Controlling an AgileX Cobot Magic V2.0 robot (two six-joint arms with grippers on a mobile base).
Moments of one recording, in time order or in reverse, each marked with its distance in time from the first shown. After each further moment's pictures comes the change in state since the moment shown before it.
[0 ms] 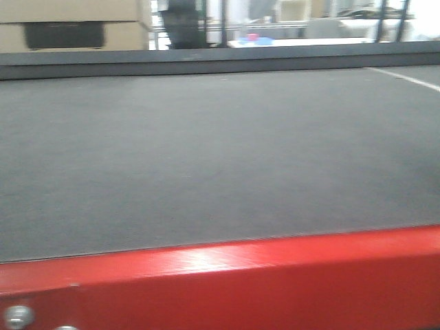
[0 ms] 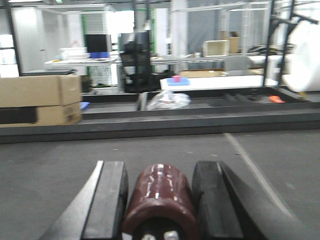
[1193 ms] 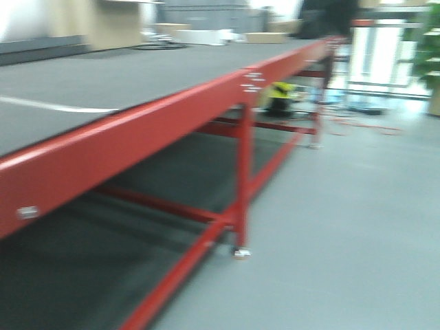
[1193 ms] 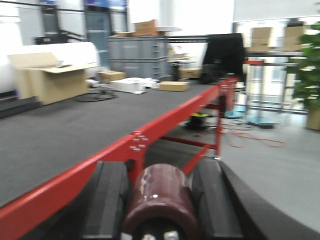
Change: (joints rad) left arm 0.000 0.000 0.000 0.000 0.000 0.000; right arm 0.000 0.000 0.000 0.001 0.000 0.000
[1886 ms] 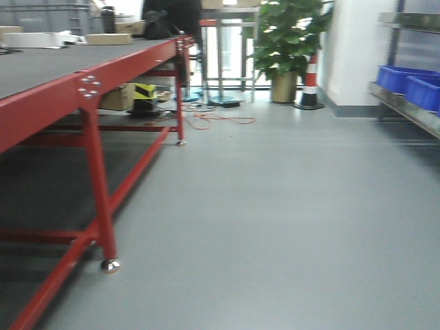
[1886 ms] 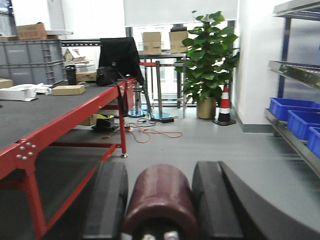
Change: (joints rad) left arm 0.000 0.000 0.000 0.000 0.000 0.000; right arm 0.000 -0.004 0.000 0.000 0.000 0.000
